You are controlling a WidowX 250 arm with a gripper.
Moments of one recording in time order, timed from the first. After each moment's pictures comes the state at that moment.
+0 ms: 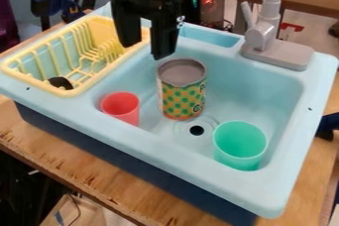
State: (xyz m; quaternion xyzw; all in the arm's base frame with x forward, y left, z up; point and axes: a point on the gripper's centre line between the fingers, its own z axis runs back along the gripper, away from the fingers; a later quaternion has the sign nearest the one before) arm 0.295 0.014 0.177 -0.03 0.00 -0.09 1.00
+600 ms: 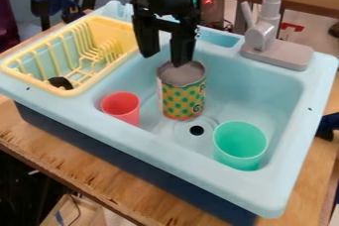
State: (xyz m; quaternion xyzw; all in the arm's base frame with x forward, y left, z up) arm 0.327 0.015 0.152 -0.05 0.00 -0.07 1.00
